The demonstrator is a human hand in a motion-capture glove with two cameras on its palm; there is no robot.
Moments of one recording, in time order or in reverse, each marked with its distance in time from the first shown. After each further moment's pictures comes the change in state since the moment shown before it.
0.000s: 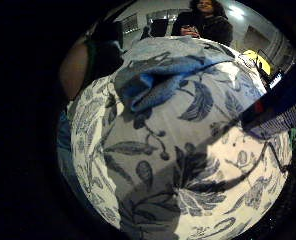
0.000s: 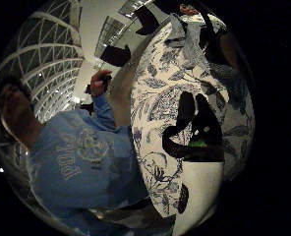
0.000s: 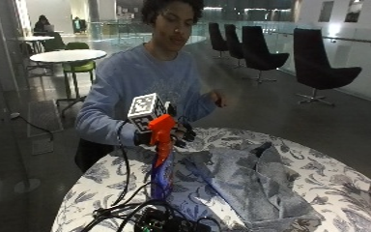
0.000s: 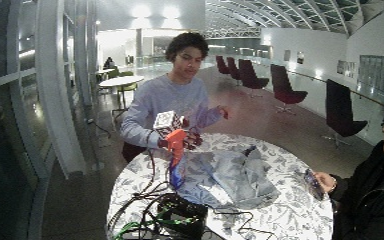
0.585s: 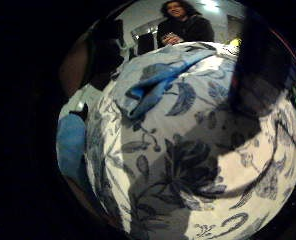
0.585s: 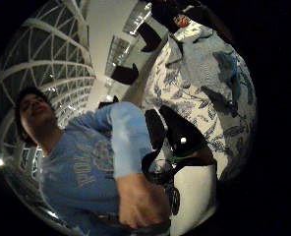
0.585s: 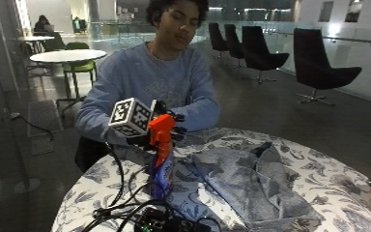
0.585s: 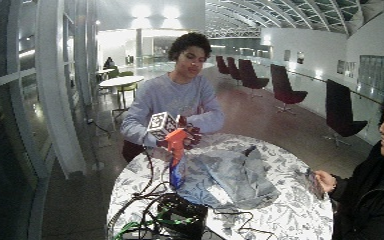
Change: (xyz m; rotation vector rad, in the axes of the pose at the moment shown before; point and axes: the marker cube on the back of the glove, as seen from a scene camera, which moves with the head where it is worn) arm 0.030 0.012 -0.040 0.235 -0.187 0.164
